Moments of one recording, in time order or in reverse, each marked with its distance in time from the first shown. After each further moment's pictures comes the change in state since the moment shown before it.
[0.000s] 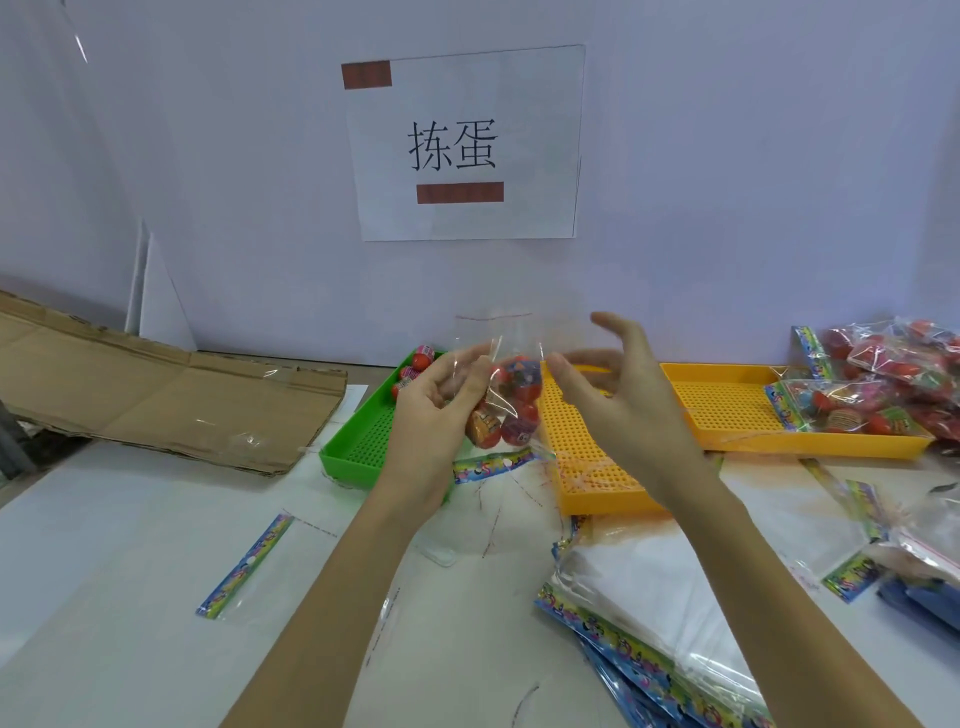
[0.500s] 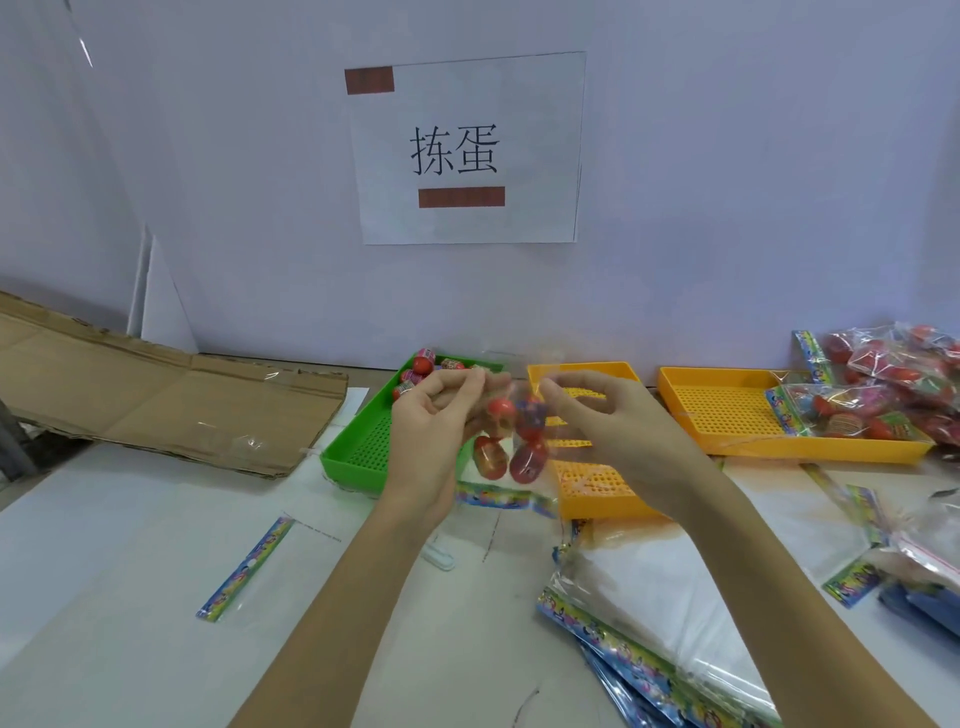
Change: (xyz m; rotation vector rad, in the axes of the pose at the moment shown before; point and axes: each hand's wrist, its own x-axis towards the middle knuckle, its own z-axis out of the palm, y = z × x) left_hand -0.002 -0.004 0.003 -0.091 0.102 -0.018; right_hand -0.002 0.009 -0.002 0.283 -0.232 0.222
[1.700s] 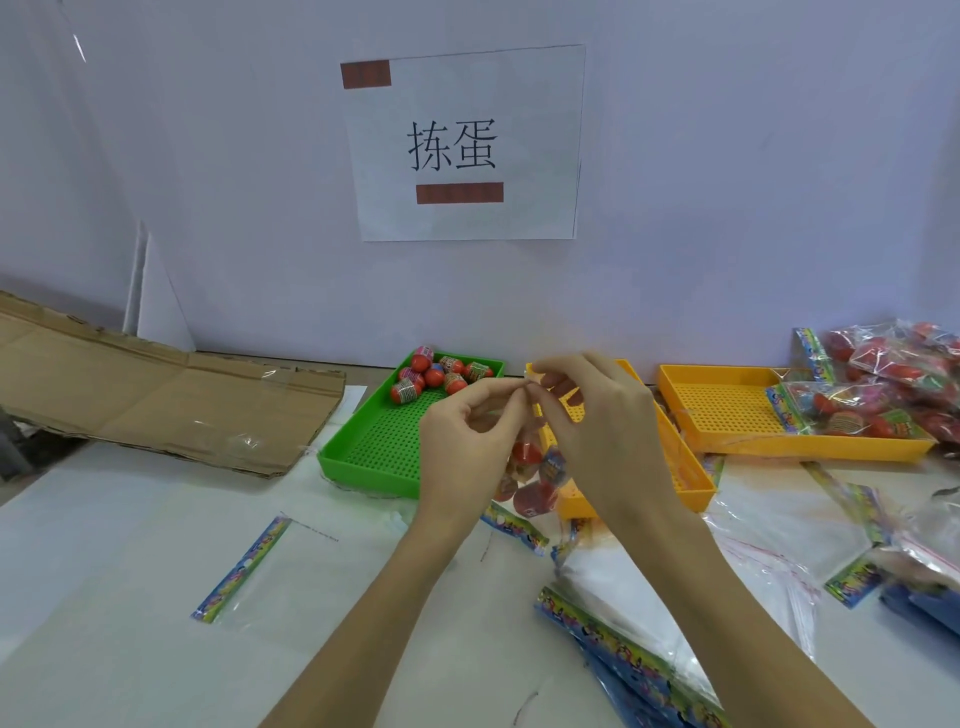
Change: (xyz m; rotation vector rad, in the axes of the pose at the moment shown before) left_hand -0.013 -0.019 0.015 0.337 -0.034 0.251; right_hand -0.002 0.008 0.024 -0.736 0.431 -0.656
